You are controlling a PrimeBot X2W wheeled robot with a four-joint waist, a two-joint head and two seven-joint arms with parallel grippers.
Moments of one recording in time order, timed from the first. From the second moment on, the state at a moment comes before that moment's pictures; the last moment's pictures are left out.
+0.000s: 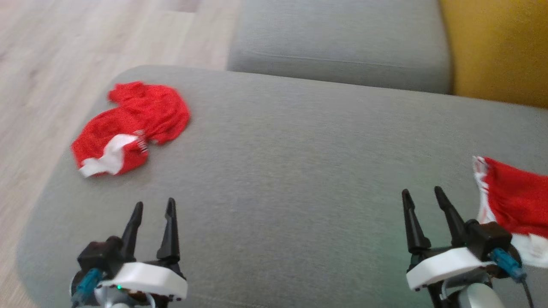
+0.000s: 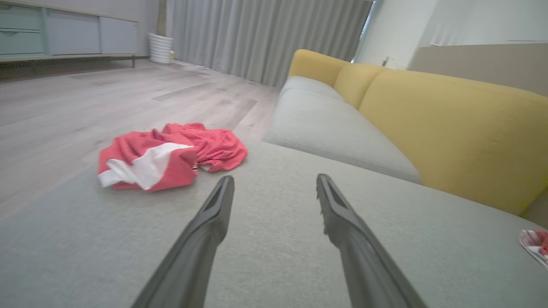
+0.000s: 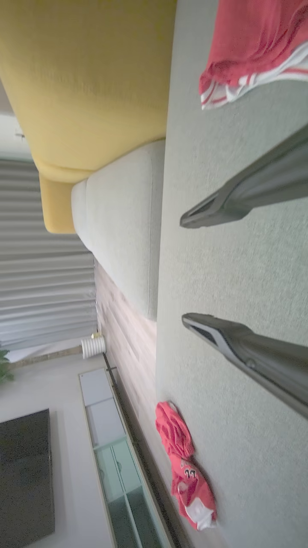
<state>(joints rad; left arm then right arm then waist) 0.07 0.04 -0.14 0.18 -0.27 0.00 -0.25 0.02 -0.05 0.06 0.24 0.15 0.13 -0.17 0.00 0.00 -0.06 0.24</state>
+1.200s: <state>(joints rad) 0.10 0.05 0.00 0.07 -0.25 0.02 -0.25 -0.10 -0.05 0.29 0.39 0.24 0.13 -0.22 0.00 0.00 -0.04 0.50</state>
